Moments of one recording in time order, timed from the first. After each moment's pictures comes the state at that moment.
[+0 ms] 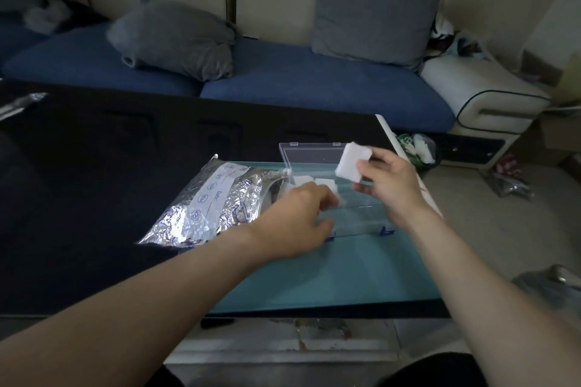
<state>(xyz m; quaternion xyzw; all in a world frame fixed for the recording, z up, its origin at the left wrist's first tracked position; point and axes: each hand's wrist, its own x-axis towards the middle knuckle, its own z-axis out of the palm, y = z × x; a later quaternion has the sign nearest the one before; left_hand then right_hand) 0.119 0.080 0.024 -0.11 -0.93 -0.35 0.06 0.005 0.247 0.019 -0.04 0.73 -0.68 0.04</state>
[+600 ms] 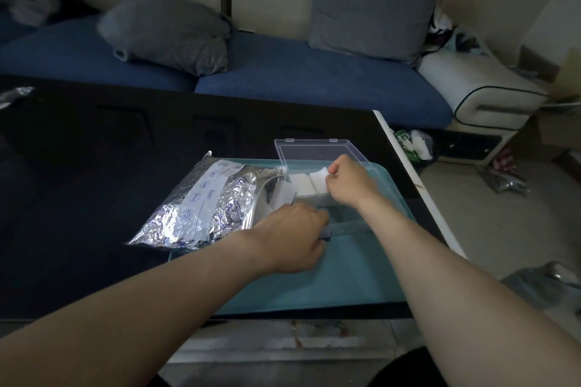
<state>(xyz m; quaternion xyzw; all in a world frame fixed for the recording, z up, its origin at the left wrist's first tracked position) 0.115 0.083 0.001 -0.18 -0.98 -0.13 0.01 -0.016 0.203 -0.001 -0.10 0.97 -0.23 0.07</state>
